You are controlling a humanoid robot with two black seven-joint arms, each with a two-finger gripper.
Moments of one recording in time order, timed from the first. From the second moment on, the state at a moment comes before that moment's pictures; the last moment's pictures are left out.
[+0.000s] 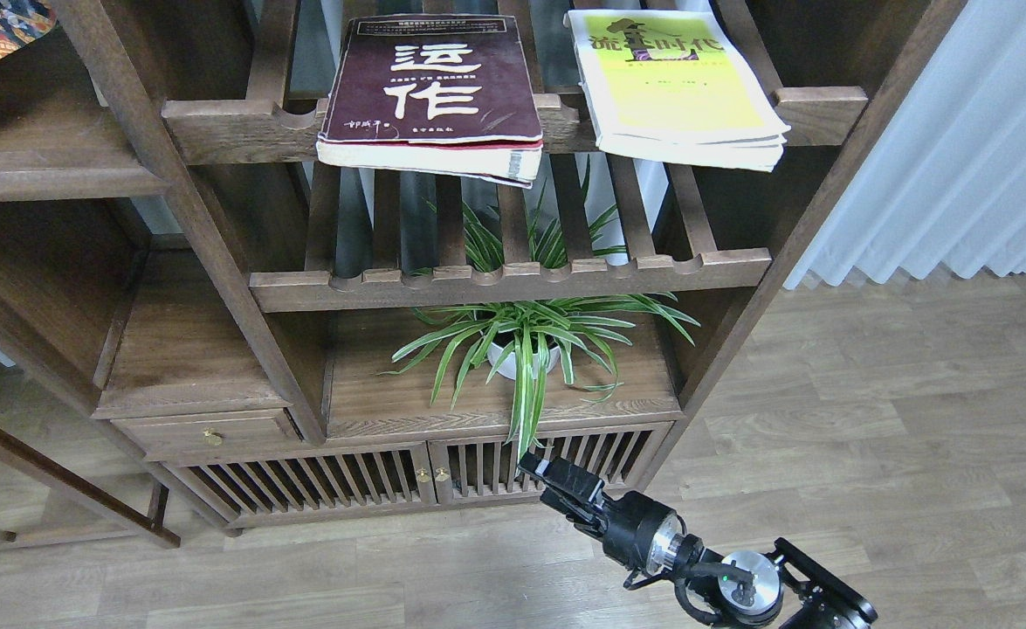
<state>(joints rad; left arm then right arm) -1.22 0.79 -0.66 -0.48 -0.39 -0.49 0.49 0.13 0.01 0.99 0.73 0.04 0.53 -0.40</state>
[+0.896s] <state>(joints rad) -1.19 0.96 -0.65 -0.79 -0.35 -0.49 0.49 0.13 0.02 0.99 0.72 0.04 0.52 -0.40</state>
